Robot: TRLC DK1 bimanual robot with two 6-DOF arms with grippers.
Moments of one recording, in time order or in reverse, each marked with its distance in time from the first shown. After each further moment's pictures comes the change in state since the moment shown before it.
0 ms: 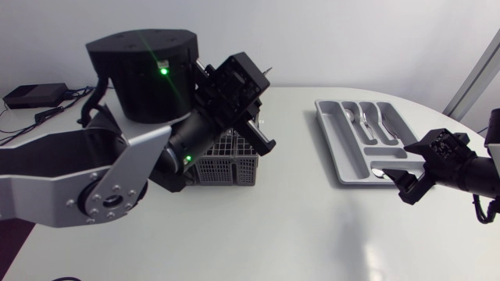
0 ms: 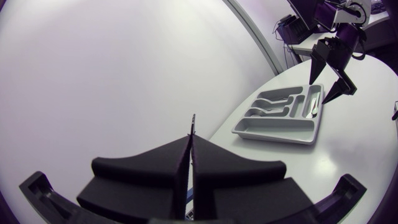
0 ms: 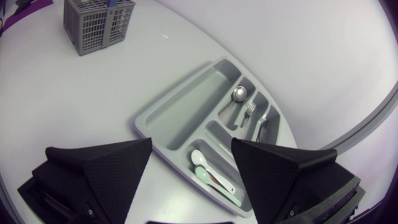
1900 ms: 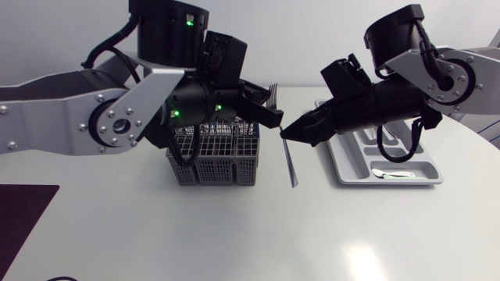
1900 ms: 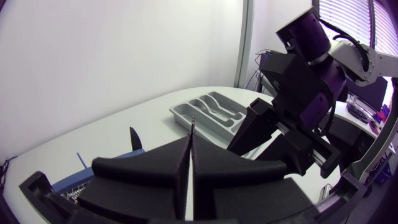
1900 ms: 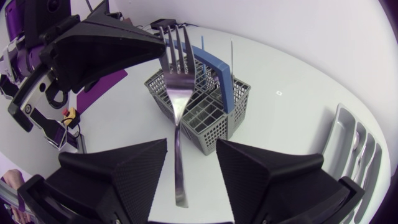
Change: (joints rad) left arm 0.150 0.085 0.204 -0.395 0.401 -0.665; right arm 0.658 0.247 0.531 -0.353 -0.102 0.737
